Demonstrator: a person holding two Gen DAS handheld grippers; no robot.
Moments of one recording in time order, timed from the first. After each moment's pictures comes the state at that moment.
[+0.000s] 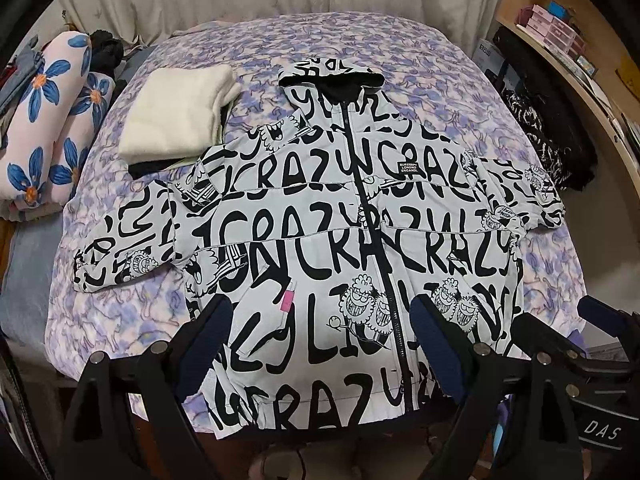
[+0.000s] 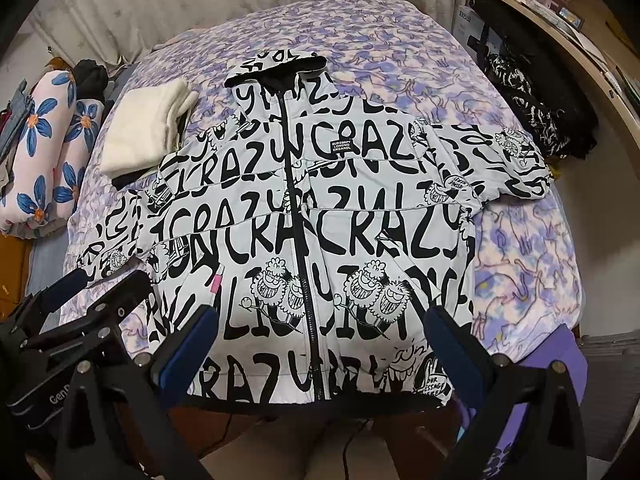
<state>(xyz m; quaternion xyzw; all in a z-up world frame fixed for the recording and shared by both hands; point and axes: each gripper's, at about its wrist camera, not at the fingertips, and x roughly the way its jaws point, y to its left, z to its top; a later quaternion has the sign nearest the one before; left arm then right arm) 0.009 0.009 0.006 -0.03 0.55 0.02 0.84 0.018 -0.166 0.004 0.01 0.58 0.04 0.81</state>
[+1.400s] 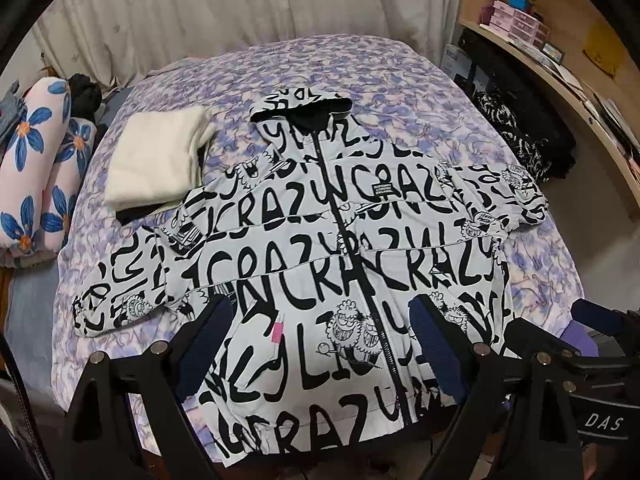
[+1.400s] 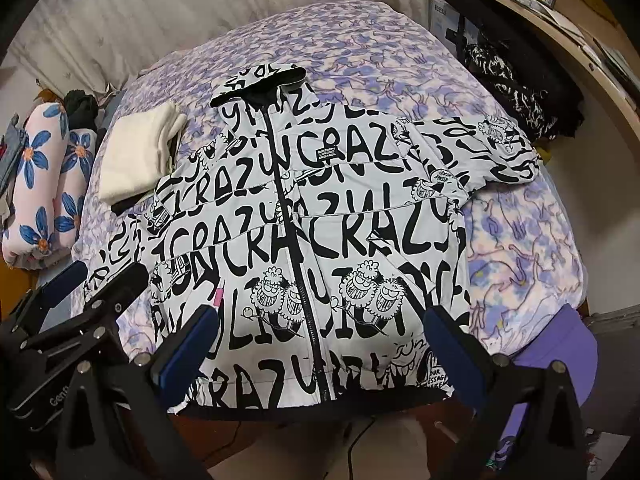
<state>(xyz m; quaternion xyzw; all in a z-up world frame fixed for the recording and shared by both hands) 0.016 -0.023 0.025 0.01 0.50 -0.02 0.86 0.013 -0.200 0.012 0.06 0.57 0.04 0.82</state>
